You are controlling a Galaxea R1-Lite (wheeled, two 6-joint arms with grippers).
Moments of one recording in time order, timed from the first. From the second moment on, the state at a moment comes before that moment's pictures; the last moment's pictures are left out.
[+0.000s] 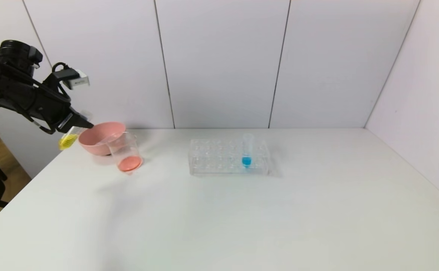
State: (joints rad) left arm 0.19 2.01 -1.95 0.75 -0.33 0.81; right arm 0.00 0.00 0.00 0.00 -0.04 0.09
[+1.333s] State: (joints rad) left arm -0.06 2.08 -2.00 0.80 0.26 1.12; right arm 0.00 0.00 0.00 0.00 -0.04 0.09
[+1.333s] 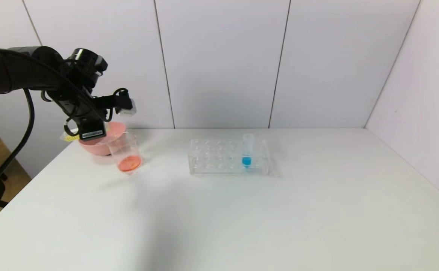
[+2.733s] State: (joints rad) left arm -0.17 2.12 -2.00 0.85 0.67 1.19; right arm 0.00 0.00 0.00 0.00 -0.04 0.09
